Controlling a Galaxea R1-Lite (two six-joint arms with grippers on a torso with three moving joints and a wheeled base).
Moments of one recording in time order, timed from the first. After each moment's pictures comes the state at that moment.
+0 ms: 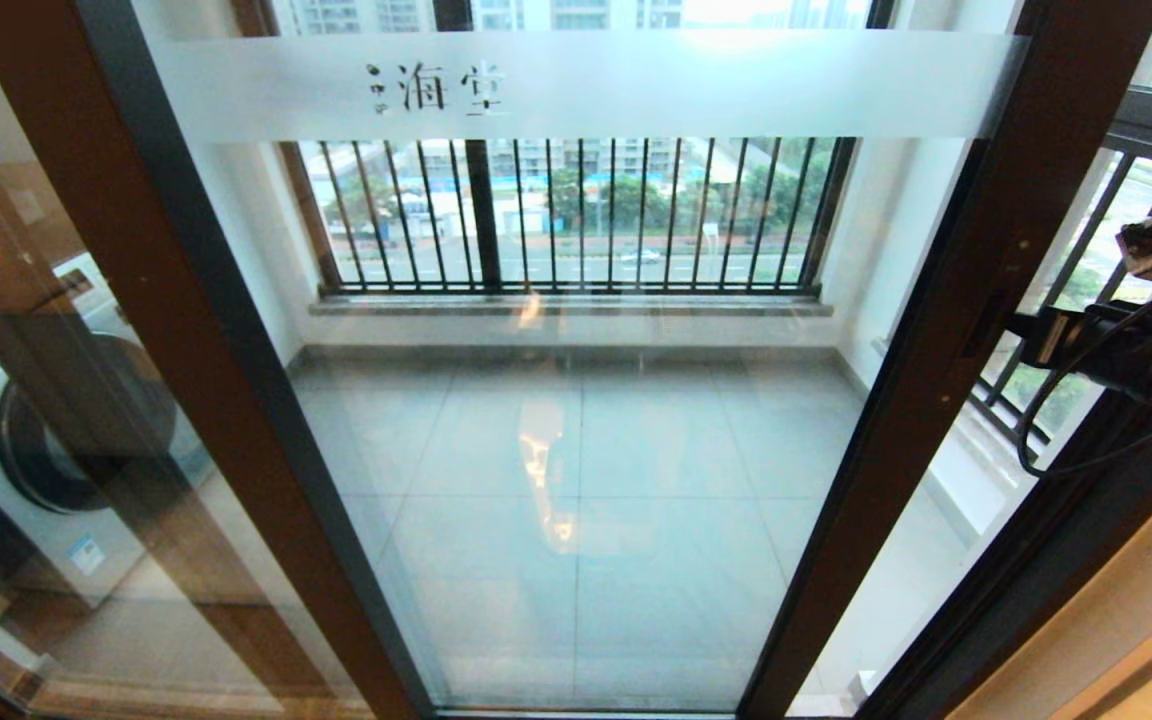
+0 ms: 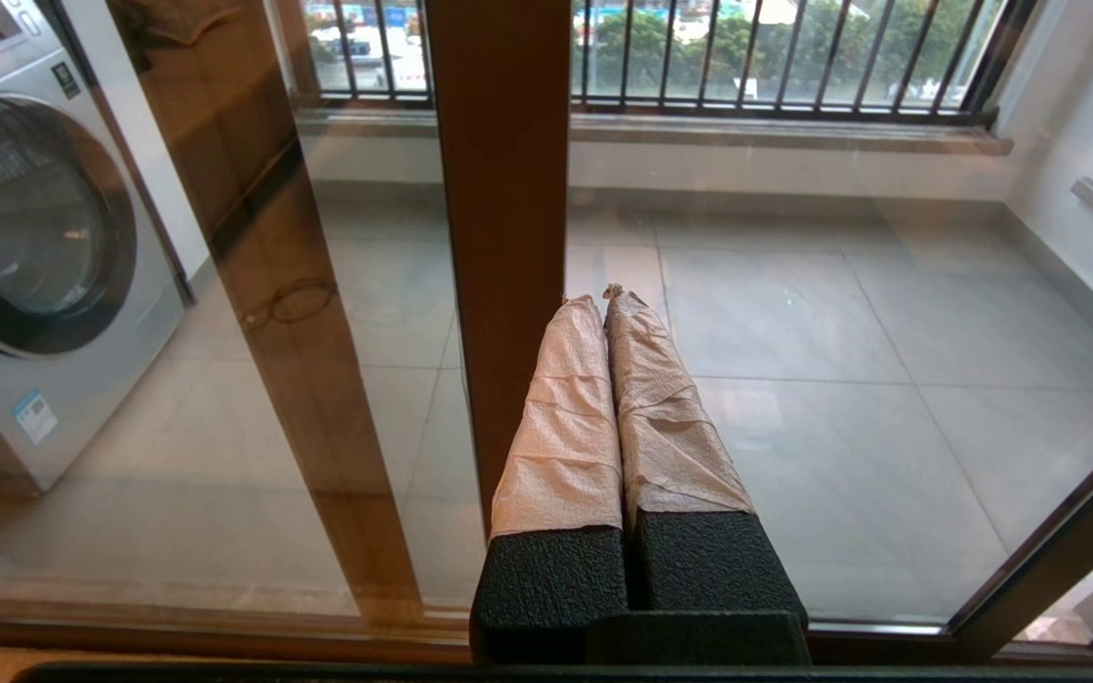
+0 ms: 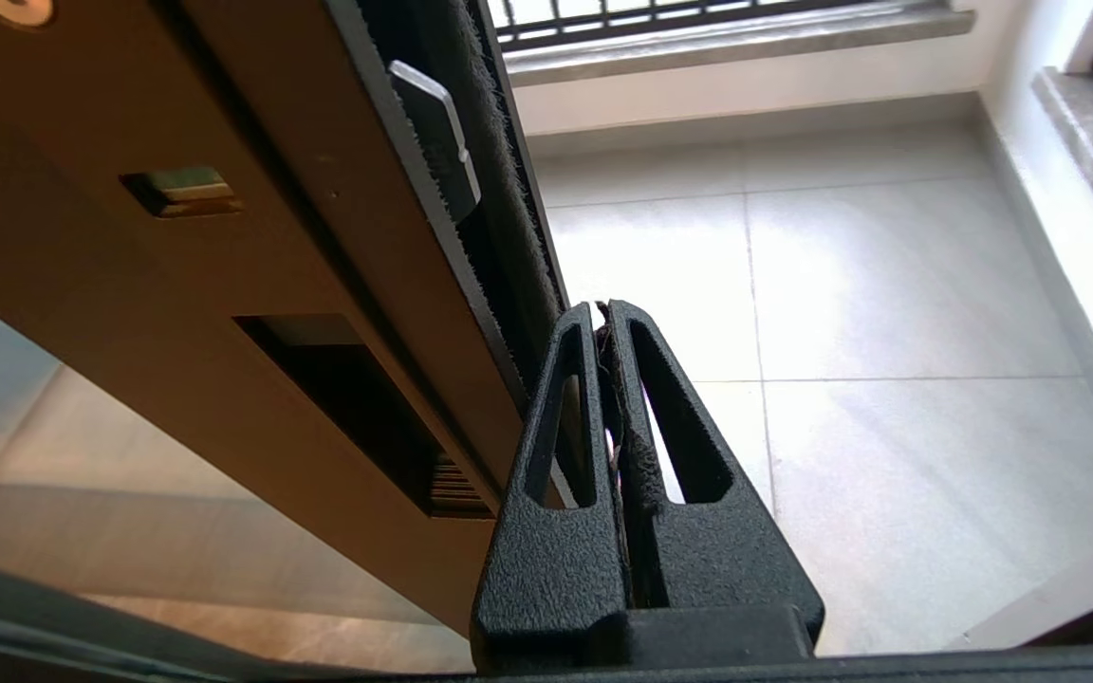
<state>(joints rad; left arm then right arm) 0.00 0.00 0.00 -0.09 0.00 -0.01 -0.27 1.81 -0.98 -0.73 0.45 0.08</state>
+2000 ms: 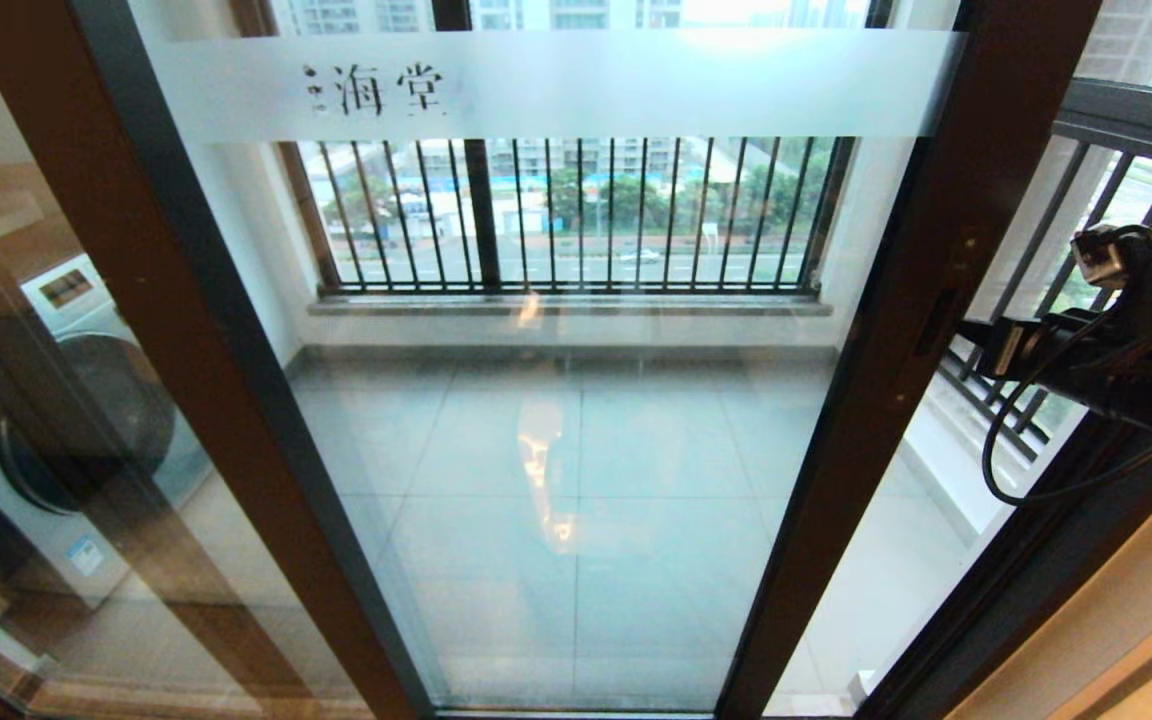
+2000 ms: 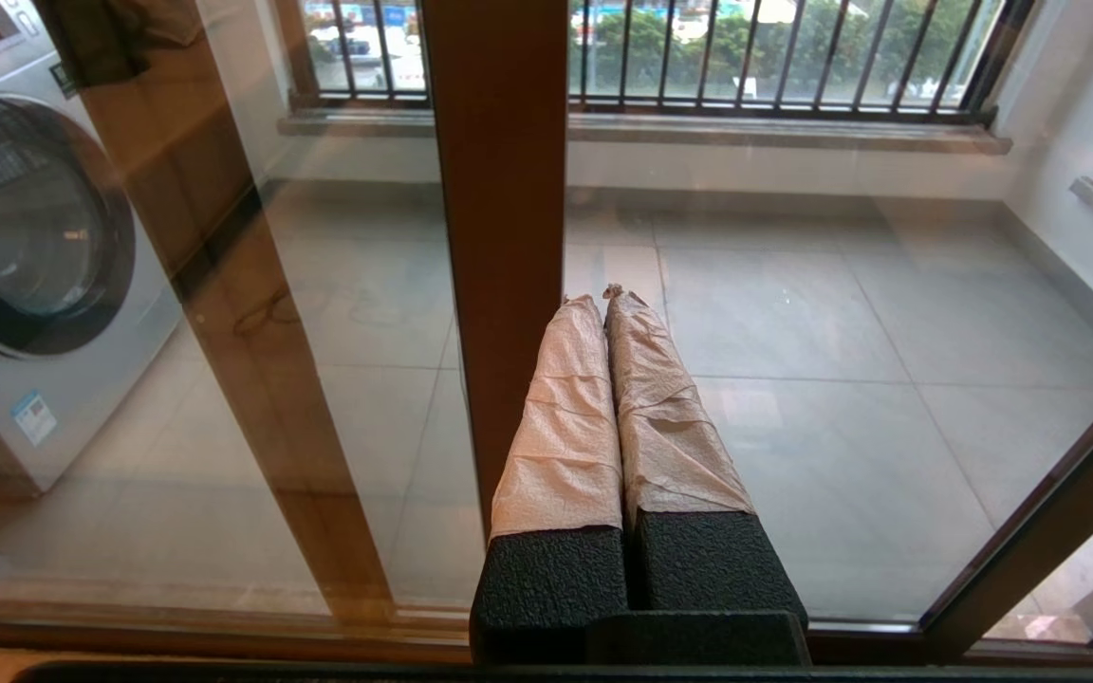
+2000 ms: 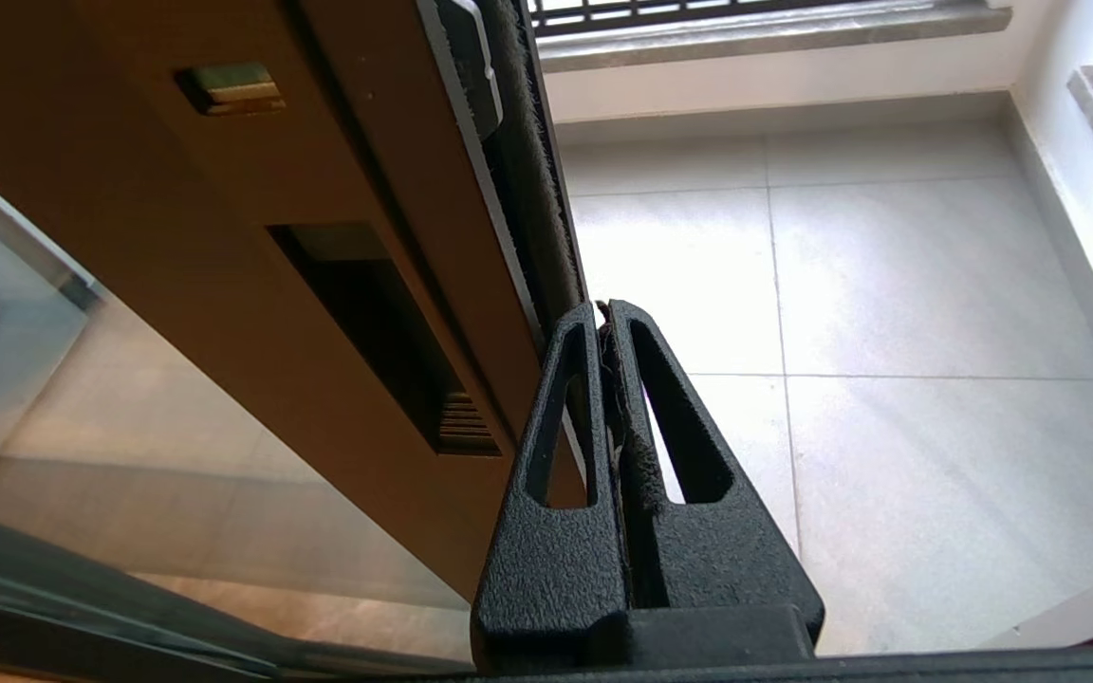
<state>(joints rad) 0.00 0.00 0.00 -0.08 0.00 -0.01 -0.12 1.75 -0.89 -0.75 0.35 0.08</state>
